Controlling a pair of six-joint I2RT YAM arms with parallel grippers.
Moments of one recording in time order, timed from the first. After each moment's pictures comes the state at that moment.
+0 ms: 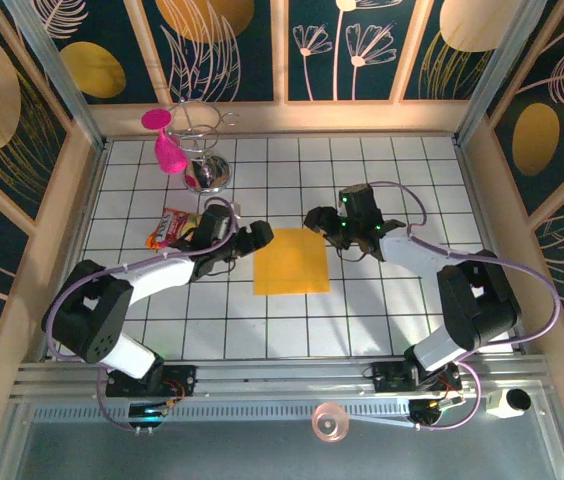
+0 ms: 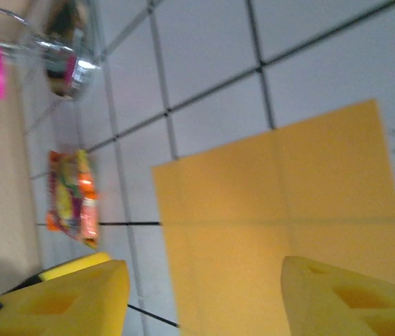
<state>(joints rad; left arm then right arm) -0.57 1.53 0.74 0.12 0.21 -0.92 0.48 1.54 0.86 -0.09 -0.33 0.91</state>
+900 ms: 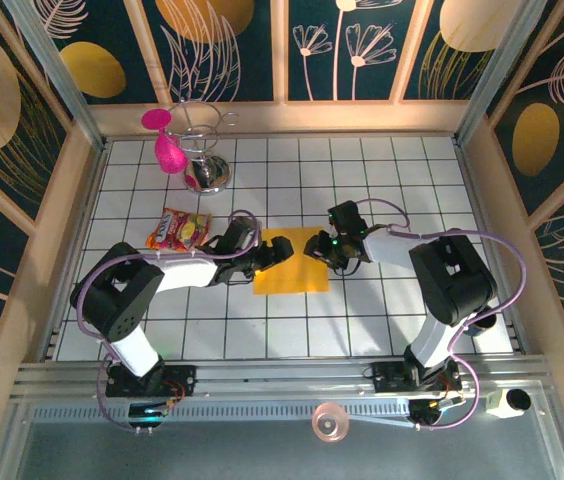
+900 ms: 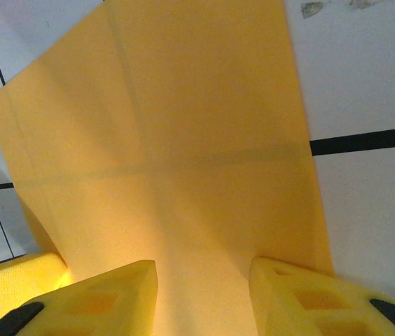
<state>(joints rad) -0.68 1.71 0.77 0.16 0.23 -1.03 0.51 1.72 0.85 -0.16 -0.34 0.85</state>
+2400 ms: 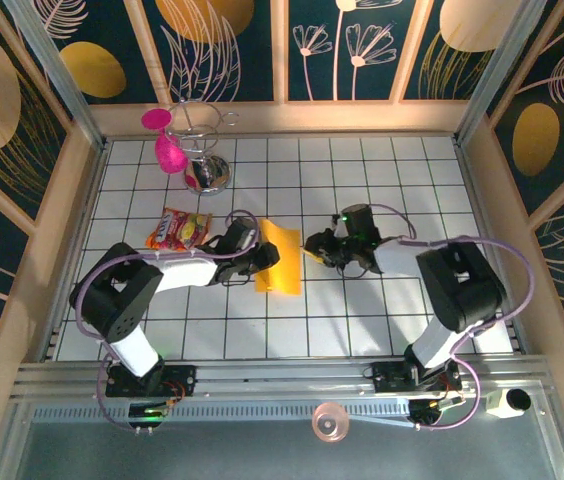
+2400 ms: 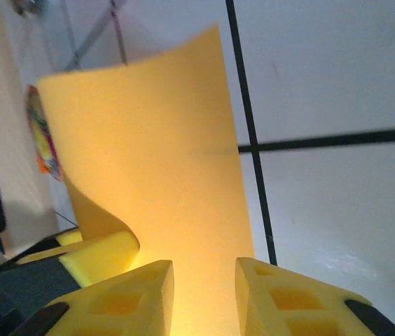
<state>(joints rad) -0.68 1.68 0.78 0.08 0.13 -0.96 0.44 1.63 0.70 0.16 -0.56 0.96</state>
